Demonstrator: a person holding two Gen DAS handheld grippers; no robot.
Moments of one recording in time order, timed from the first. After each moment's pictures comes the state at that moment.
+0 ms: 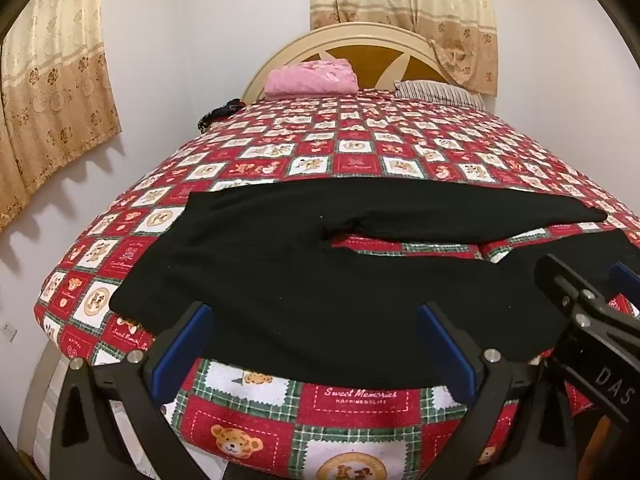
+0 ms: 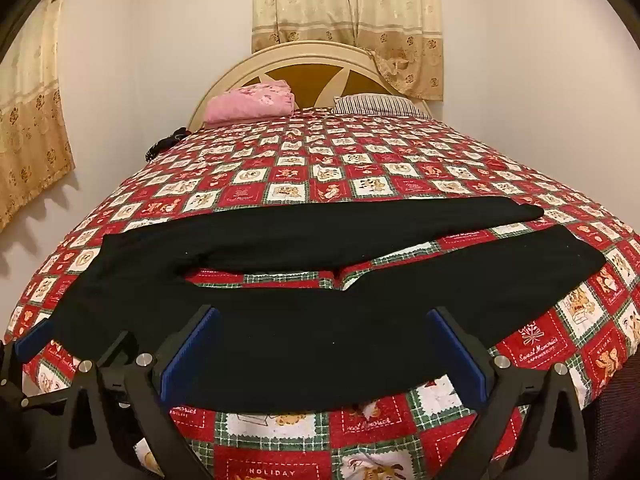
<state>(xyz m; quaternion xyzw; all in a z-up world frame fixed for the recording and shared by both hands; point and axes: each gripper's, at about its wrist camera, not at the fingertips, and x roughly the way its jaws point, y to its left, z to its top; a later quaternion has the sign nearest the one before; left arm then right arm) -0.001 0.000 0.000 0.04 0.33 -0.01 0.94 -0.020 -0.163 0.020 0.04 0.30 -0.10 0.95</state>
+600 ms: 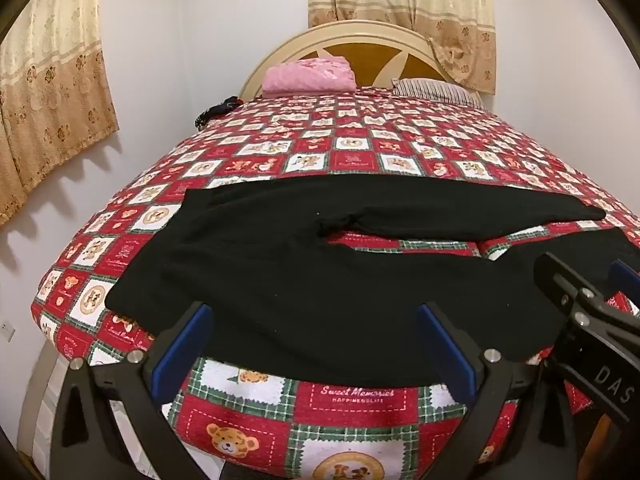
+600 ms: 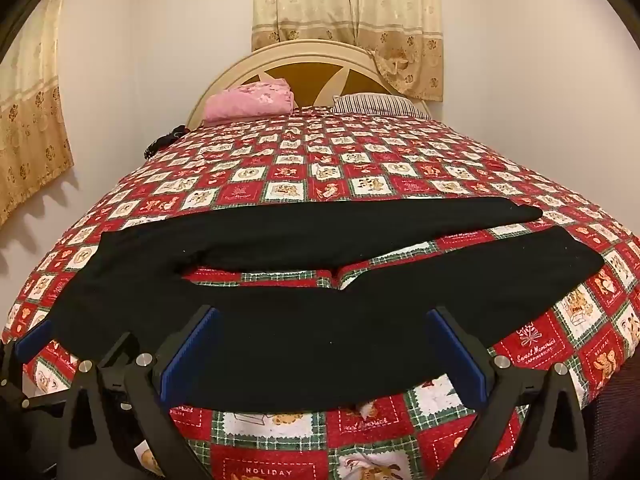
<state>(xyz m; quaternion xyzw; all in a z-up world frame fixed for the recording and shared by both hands) 0.000 -0.008 0.000 0.03 0.34 -0.01 0.94 -0.019 -0.163 0.019 0.04 0.30 -0.10 0.95</state>
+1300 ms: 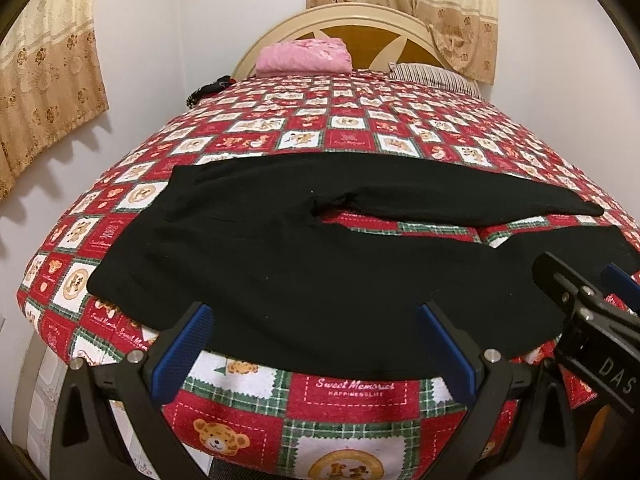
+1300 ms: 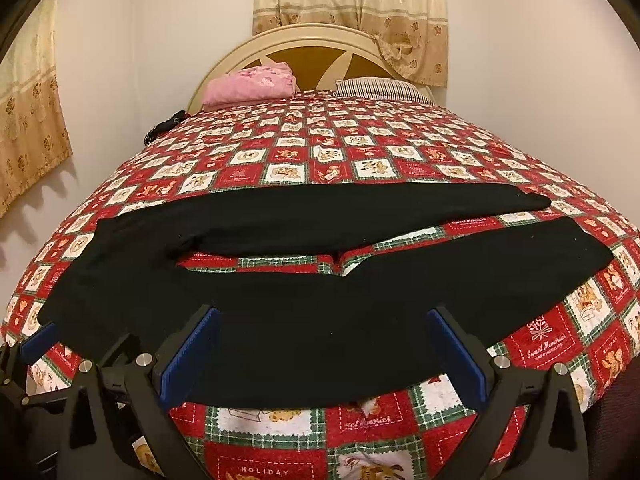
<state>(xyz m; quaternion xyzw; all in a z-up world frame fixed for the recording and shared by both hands) 0.012 -0.001 -0.018 0.01 0.37 -0.03 0.93 -0.005 -0.168 0.004 0.04 0.33 -0.10 0.94</state>
